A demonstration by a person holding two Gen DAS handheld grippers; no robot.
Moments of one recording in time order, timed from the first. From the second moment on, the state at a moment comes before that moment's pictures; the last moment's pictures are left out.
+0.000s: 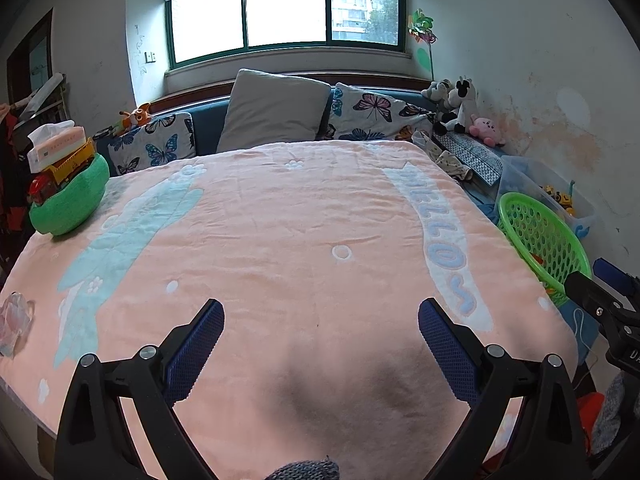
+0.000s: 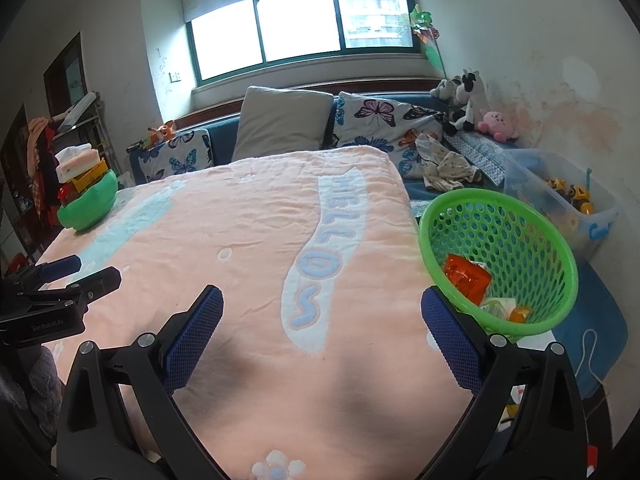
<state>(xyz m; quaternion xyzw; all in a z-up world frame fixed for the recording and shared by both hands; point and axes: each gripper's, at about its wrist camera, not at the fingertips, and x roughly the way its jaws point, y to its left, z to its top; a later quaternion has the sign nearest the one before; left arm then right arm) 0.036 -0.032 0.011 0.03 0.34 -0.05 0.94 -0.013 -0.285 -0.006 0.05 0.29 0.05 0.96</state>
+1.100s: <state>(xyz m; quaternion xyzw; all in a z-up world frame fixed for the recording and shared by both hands) 0.027 -0.037 0.015 0.04 0.32 -0.04 0.95 -0.012 -0.286 -0.008 0.06 0.28 0.06 0.96</state>
